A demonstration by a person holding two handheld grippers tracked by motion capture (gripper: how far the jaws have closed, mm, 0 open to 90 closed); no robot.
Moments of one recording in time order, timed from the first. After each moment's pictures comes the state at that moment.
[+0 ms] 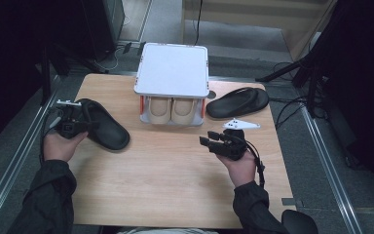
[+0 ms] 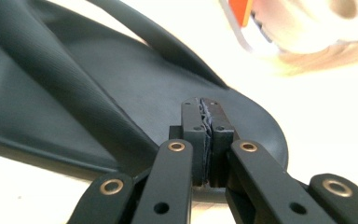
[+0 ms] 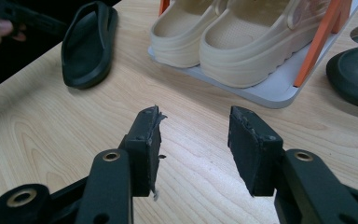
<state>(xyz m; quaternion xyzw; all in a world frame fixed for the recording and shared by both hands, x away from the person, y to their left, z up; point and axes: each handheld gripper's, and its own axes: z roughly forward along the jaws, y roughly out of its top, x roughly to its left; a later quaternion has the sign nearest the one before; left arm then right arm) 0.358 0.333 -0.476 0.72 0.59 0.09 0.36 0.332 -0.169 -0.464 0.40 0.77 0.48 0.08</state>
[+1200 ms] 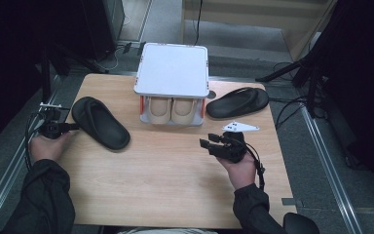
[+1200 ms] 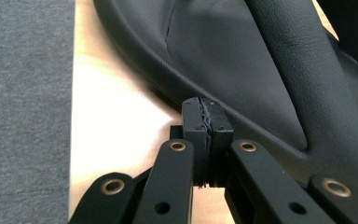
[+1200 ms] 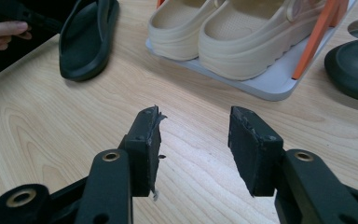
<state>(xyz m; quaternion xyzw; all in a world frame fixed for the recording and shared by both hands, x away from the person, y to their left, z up) 0.377 0.398 -0.522 0.66 0.67 0.11 0.31 0.326 -0.169 -0.467 0.40 0.78 0.47 0.09</state>
